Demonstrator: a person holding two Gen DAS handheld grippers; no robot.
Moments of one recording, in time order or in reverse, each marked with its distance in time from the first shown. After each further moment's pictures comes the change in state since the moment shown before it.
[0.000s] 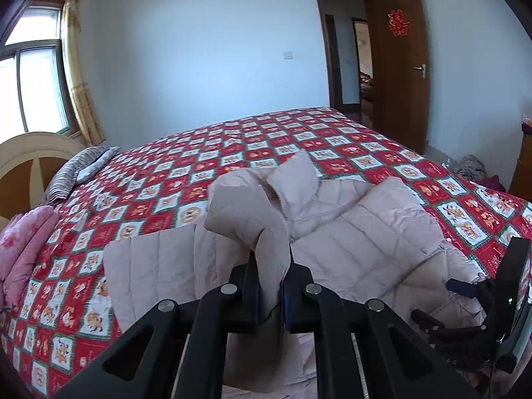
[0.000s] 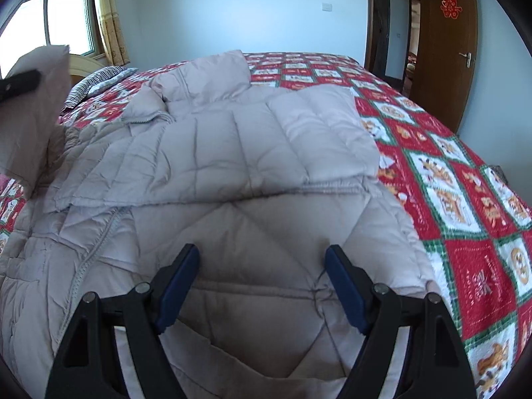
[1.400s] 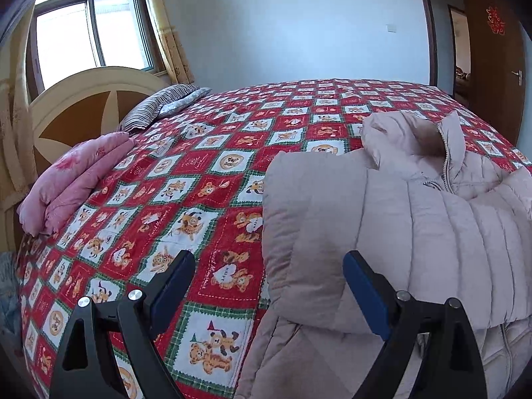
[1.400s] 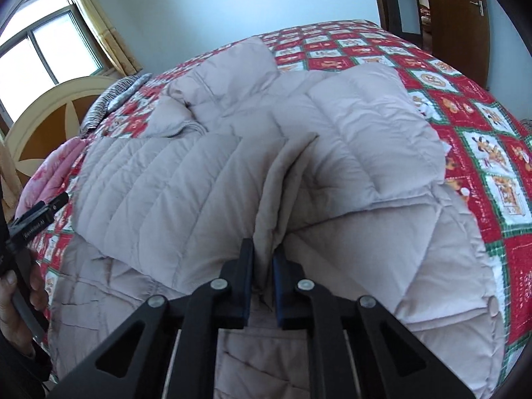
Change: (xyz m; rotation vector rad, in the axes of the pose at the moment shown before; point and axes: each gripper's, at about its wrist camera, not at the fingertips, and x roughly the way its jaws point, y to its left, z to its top) left arm 0.061 0.143 -0.068 -0.215 0.162 0.377; right arm 0.020 0.009 0.037 0.145 0.106 0.198
